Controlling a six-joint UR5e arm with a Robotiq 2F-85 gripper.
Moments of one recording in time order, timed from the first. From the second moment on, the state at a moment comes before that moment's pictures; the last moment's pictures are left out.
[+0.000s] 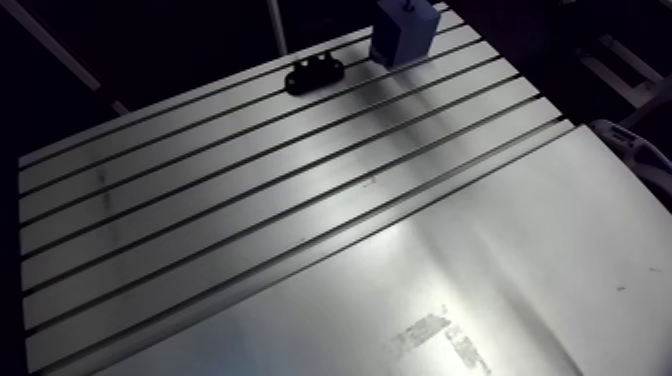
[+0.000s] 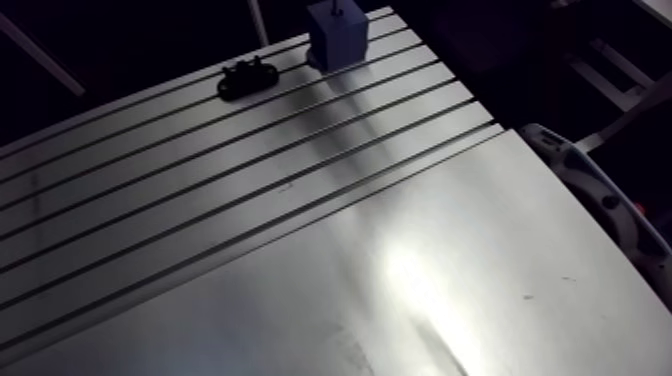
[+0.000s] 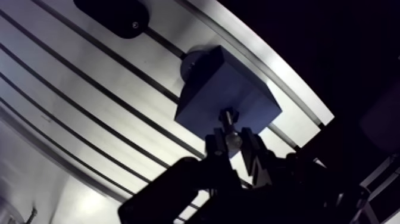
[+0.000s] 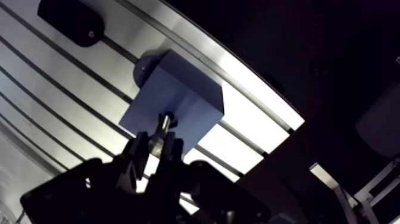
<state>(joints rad) -0.49 -0.89 1.20 -1.77 -1.67 -2.73</state>
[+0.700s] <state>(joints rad) -0.49 -0.88 1.20 -1.78 -1.67 -2.73</state>
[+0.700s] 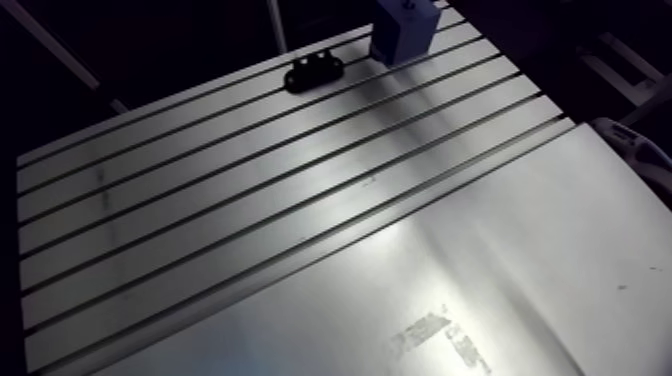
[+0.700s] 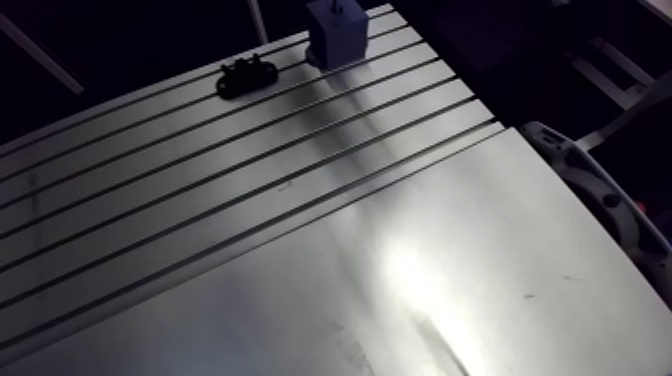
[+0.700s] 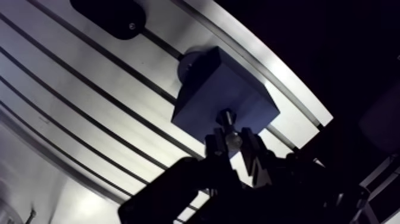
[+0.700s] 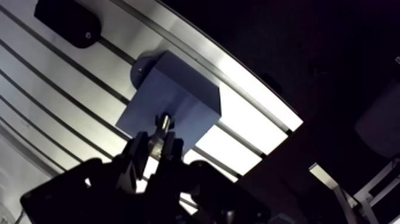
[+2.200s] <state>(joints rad) -0.49 -0.88 1.20 -1.78 -1.67 -2.73</state>
